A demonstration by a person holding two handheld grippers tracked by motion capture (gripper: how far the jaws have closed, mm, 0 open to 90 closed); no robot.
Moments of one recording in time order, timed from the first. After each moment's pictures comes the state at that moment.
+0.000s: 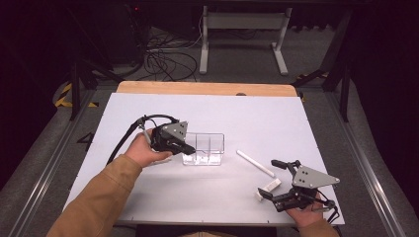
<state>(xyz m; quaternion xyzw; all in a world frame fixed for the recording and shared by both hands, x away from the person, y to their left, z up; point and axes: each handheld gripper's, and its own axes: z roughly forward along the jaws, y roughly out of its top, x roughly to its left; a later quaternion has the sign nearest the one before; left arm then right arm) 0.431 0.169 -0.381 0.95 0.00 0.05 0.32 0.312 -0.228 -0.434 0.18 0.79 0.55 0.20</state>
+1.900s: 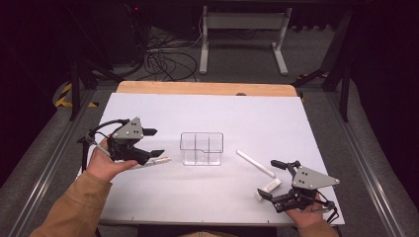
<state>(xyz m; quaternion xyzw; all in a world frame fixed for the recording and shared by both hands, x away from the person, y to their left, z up) 0.377 0.261 -0.362 0.89 0.18 0.18 0.38 0.310 -0.226 -0.433 0.18 0.79 0.55 0.20</state>
